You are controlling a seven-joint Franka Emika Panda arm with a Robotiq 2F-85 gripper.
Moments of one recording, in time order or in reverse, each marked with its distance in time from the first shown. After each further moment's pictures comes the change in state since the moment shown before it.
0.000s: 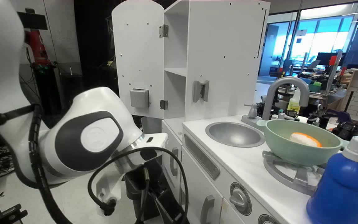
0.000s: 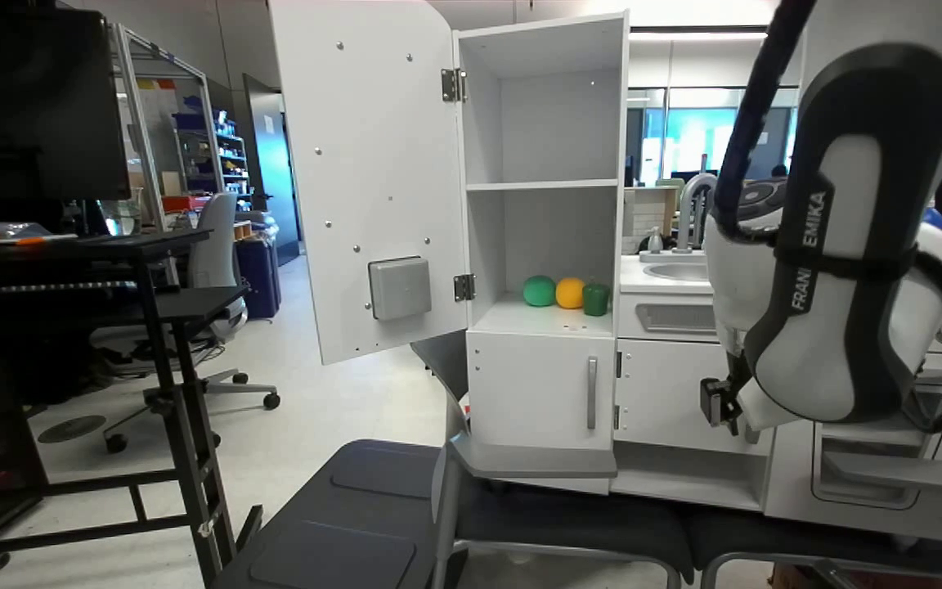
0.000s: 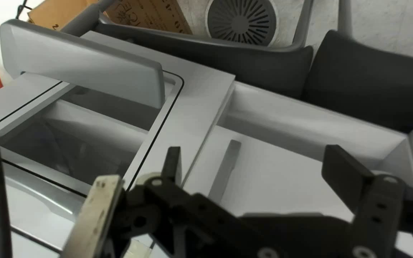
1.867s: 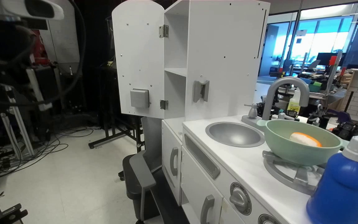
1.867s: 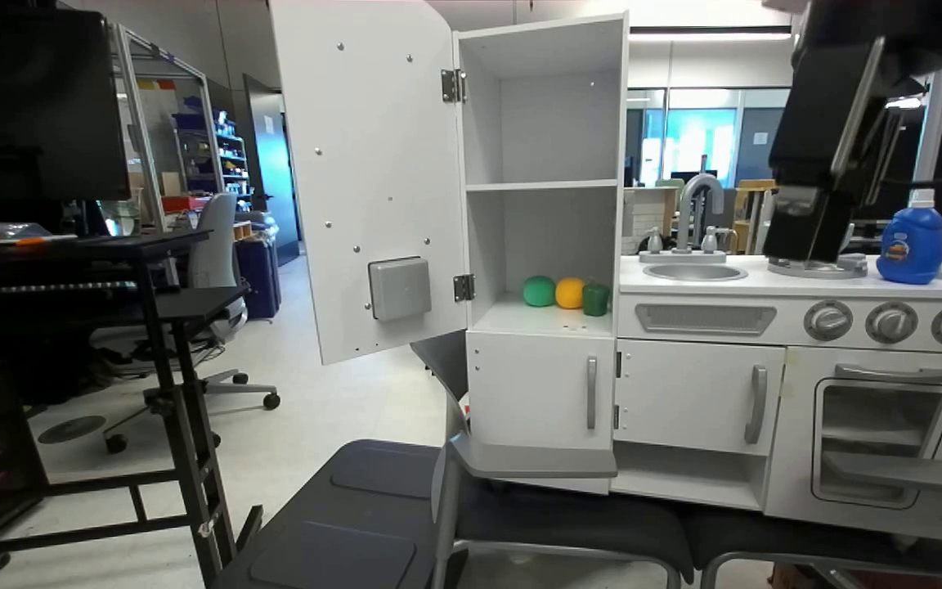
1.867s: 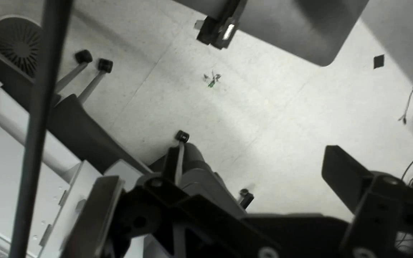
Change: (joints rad) arm 0.060 -1.279 0.162 -0.468 -0.010 -0.659 -0.808
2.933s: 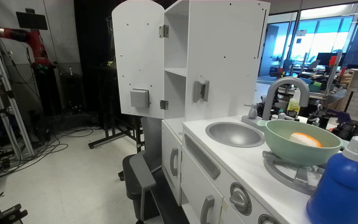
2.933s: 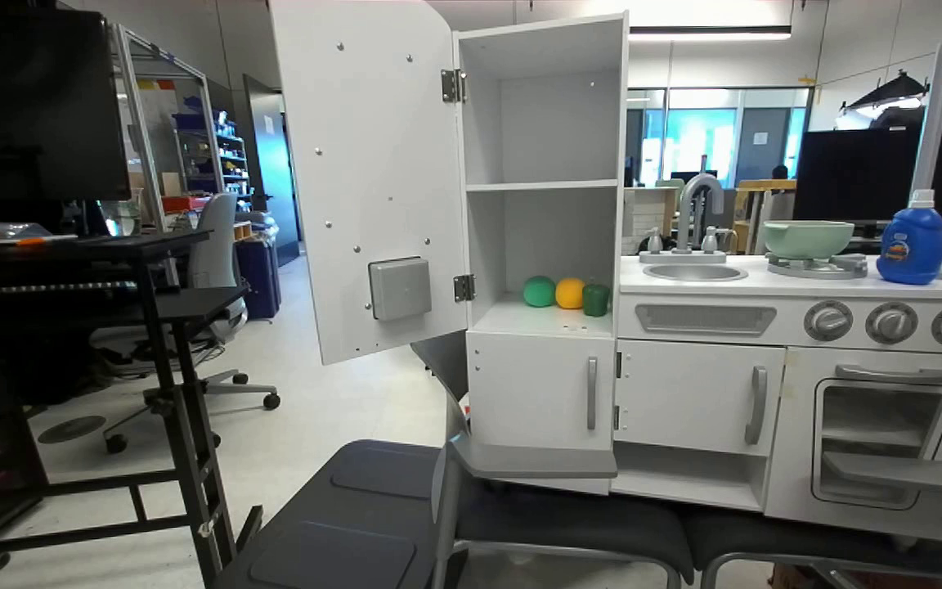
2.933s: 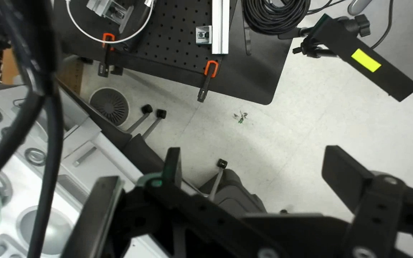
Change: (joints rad) arm -0.497 -0.258 0.735 0.618 0.077 -1.051 0.329
